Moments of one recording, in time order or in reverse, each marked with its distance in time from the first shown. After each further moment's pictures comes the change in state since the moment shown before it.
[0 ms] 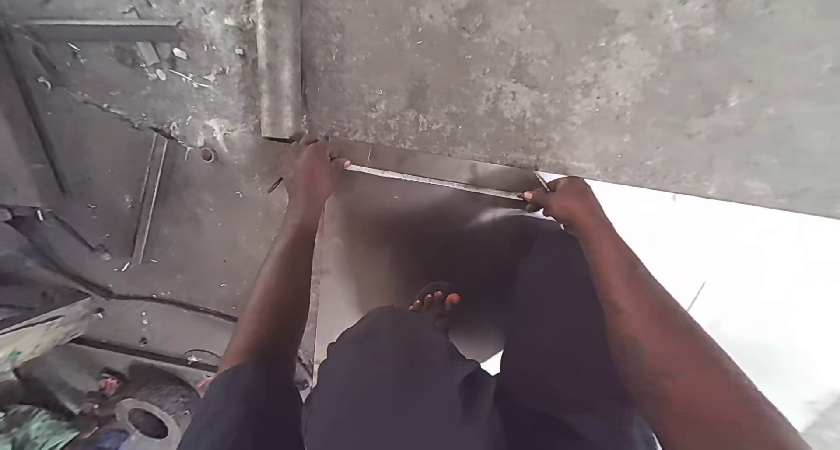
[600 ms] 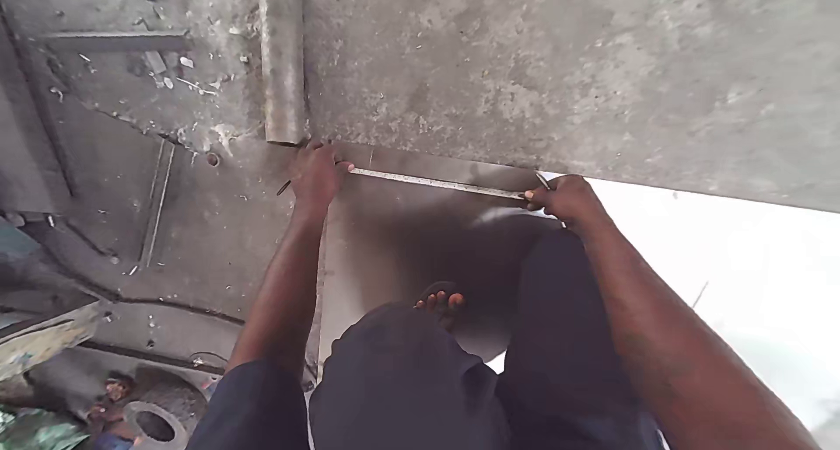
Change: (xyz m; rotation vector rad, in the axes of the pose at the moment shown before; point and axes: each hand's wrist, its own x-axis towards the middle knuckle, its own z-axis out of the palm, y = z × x) left_hand 0.004 0.002 0.007 -0.024 -0.043 -0.002; right_hand 0.002 0.002 0.002 0.048 0.004 0.003
